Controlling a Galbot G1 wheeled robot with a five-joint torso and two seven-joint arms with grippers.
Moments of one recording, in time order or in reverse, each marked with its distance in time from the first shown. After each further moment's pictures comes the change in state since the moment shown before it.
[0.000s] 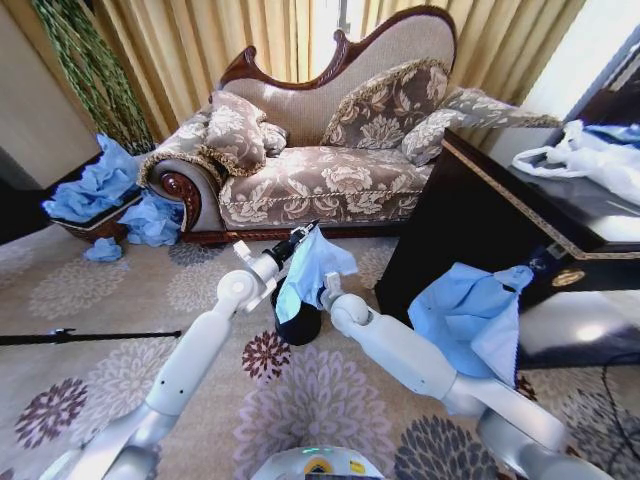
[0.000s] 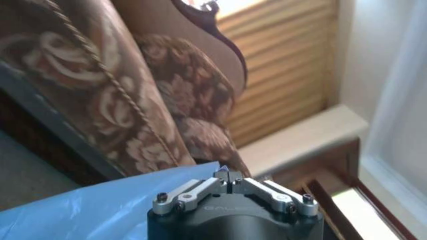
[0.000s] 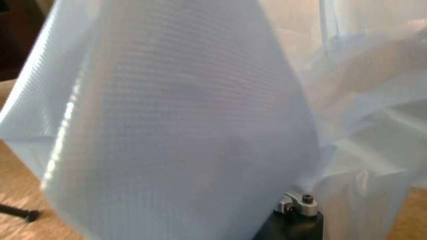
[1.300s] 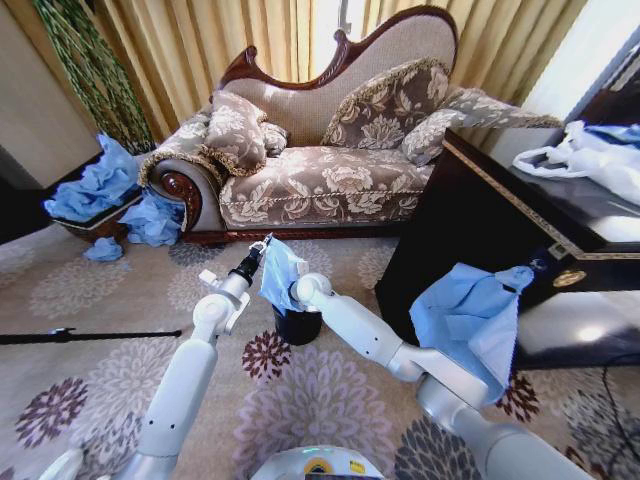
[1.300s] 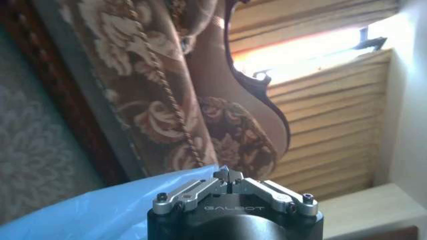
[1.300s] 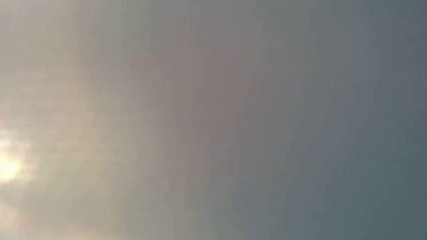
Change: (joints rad) left arm 0.187 -0.083 -0.233 0.031 0.015 -0.036 -0.003; right arm 0.082 0.251 0.051 -0.263 0.436 -0.317 0.209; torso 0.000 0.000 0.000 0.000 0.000
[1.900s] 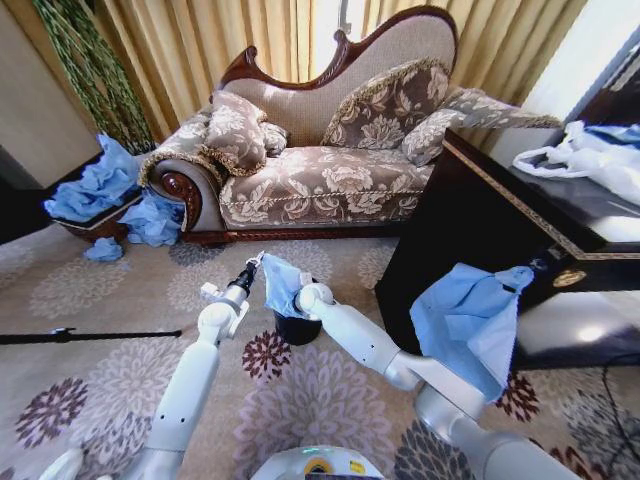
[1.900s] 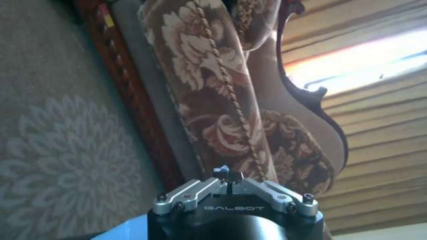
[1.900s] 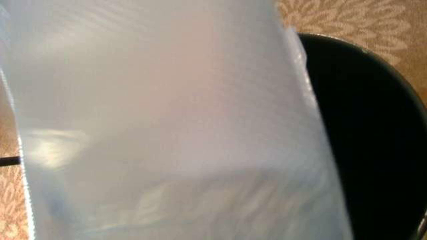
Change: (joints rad) left arm -0.015 -0.021 -0.004 0.173 0.063 -0.033 -0.017; right arm -0.050 0.017 0.034 -0.081 -0.070 -0.012 -0.039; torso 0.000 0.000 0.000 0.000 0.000
